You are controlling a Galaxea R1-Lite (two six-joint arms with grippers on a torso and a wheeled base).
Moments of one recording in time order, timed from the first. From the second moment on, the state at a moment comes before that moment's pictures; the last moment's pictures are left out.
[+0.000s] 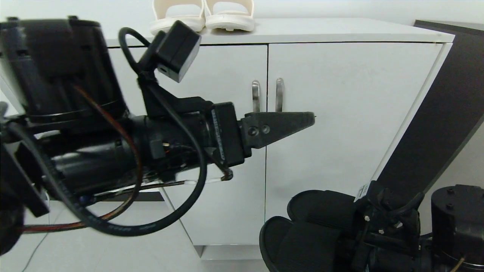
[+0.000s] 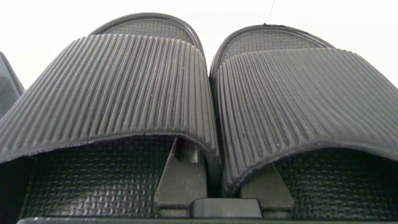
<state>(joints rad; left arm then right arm) -0.79 1.48 -1.01 -0.49 -0.33 -0.39 0.84 1.47 -0.41 -0.73 0.05 -0.04</state>
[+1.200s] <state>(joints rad) -0.73 1.70 -1.25 -0.49 -0.15 -0.33 0.84 1.48 -0.41 -0.73 0.05 -0.04</state>
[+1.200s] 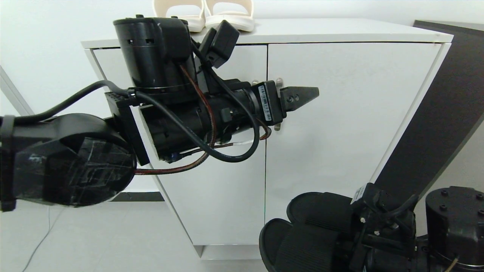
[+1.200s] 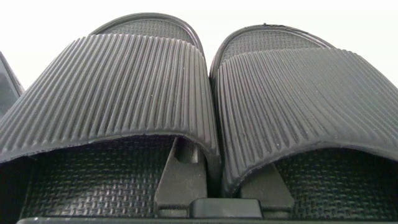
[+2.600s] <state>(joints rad) -0.78 1.62 -1.00 -0.65 -0.14 -0.35 0.86 1.41 -0.30 -0.73 0.29 -0.08</state>
